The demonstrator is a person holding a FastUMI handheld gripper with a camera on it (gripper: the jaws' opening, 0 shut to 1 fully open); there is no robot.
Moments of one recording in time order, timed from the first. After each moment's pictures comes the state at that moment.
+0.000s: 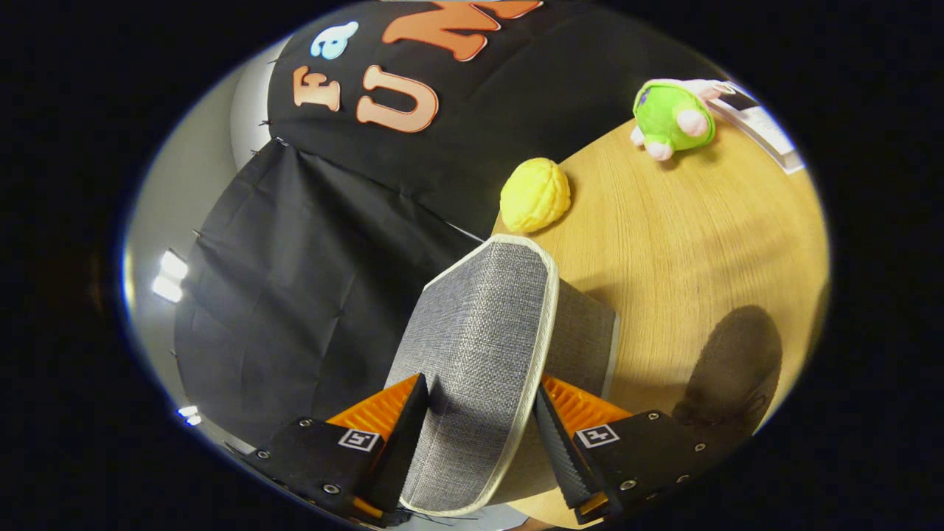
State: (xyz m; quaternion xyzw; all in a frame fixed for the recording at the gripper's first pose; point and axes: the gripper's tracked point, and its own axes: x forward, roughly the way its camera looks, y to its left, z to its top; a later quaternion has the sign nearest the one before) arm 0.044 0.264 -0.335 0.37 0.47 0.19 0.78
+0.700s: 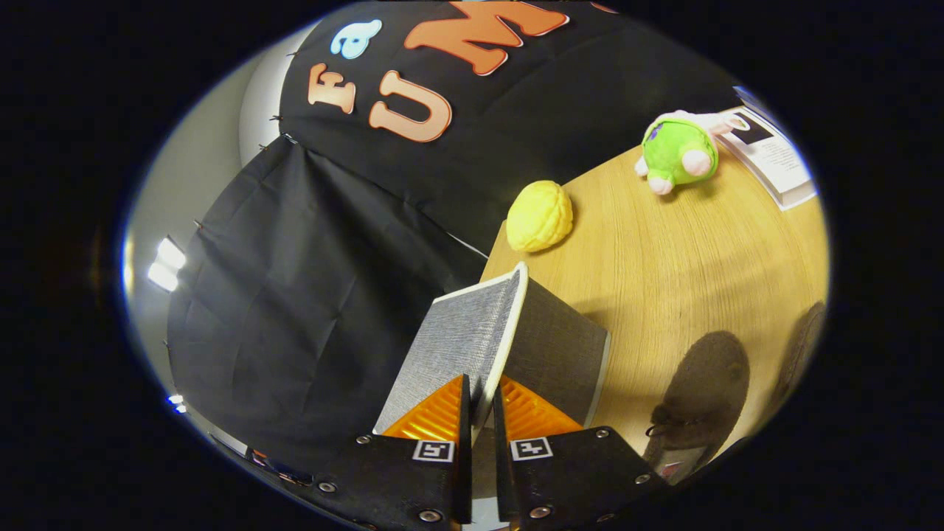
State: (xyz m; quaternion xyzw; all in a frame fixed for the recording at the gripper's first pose) arm 0.051 0.253 -0.300 0.35 0.44 0.19 0.80
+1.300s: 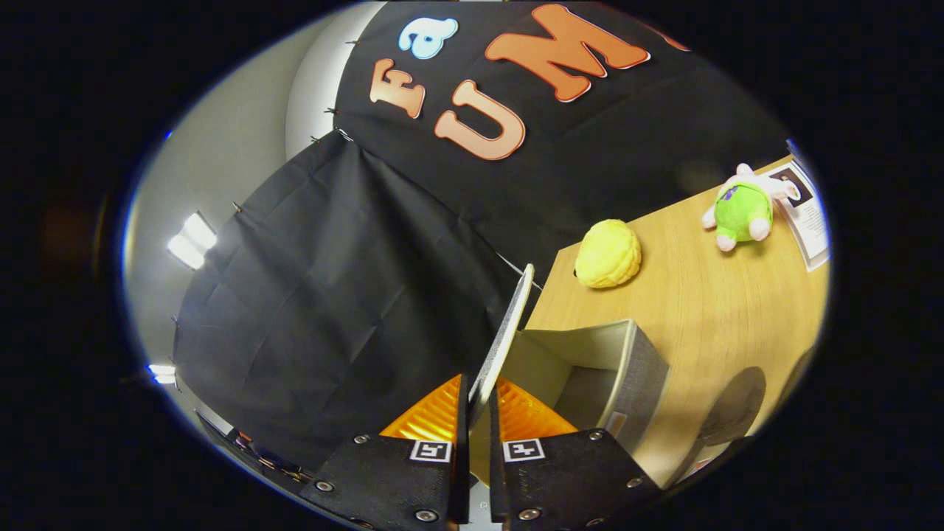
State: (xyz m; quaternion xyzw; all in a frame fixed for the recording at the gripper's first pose) arm 0.075 0.320 -0.203 0.35 0.38 0.24 0.82
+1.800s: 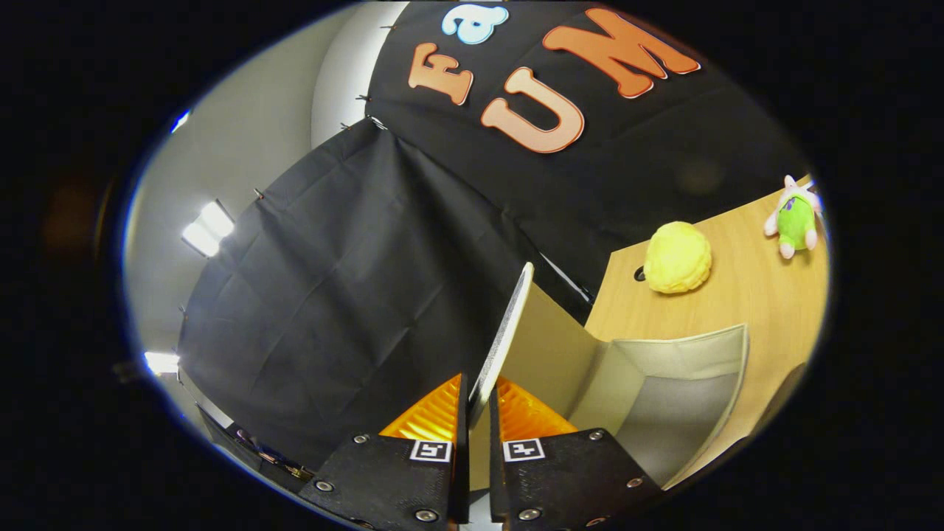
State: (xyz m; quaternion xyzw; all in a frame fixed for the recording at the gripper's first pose) arm 0.094 0.440 -0.169 0.35 0.36 0.29 0.82
